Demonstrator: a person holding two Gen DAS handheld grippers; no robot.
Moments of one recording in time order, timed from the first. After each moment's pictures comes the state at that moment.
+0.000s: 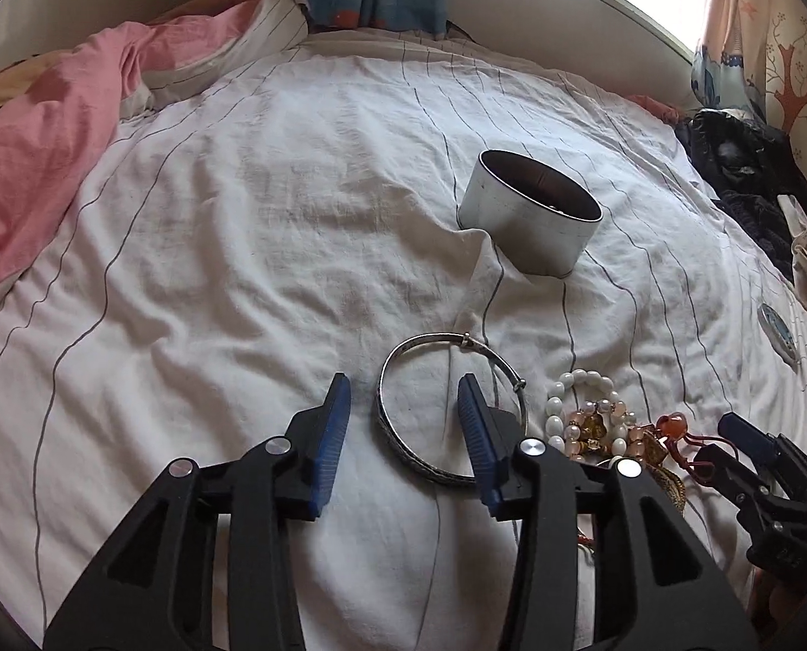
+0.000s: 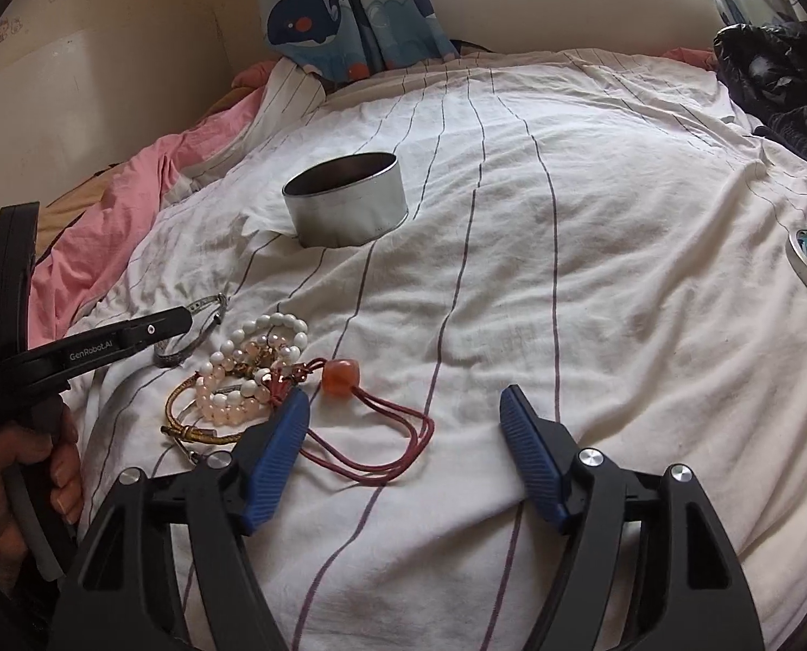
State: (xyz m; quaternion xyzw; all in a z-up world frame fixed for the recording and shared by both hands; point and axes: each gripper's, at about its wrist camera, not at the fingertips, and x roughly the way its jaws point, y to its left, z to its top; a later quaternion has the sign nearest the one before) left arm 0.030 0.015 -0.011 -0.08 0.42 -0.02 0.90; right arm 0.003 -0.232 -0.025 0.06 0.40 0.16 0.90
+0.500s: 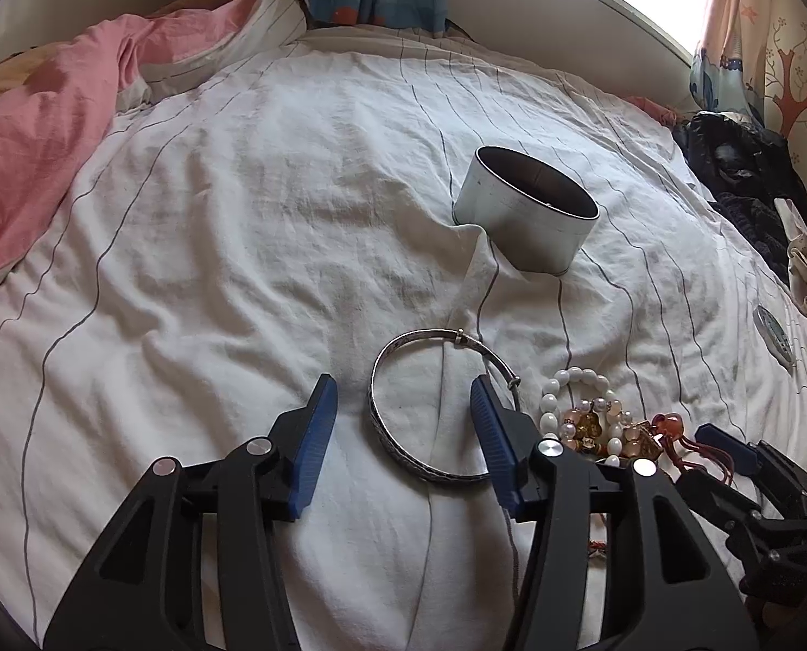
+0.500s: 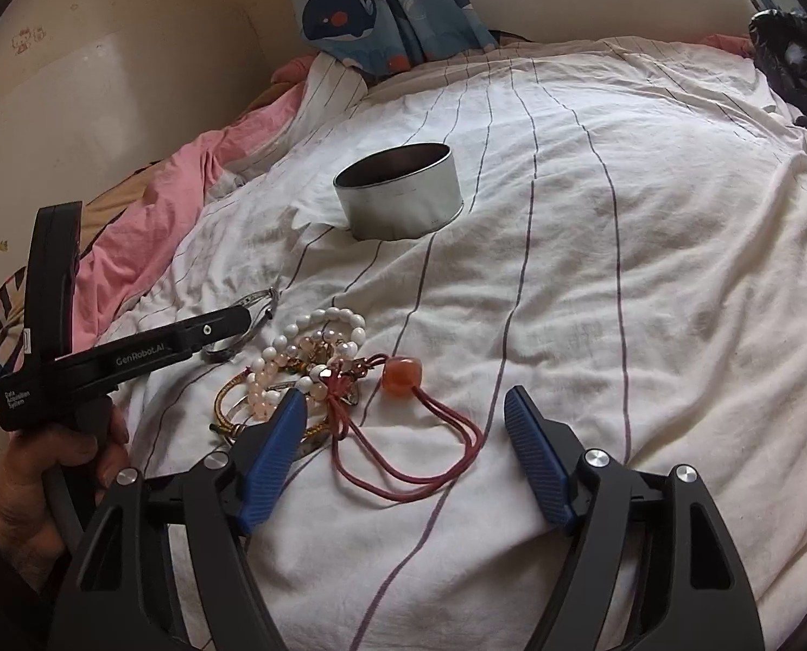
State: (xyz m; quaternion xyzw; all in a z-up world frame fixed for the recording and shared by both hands) left arm 0.031 0.014 -0.012 -0.09 0.42 -0.02 0.90; right arm 0.004 -0.219 -0.026 0.07 0.41 0.22 0.88
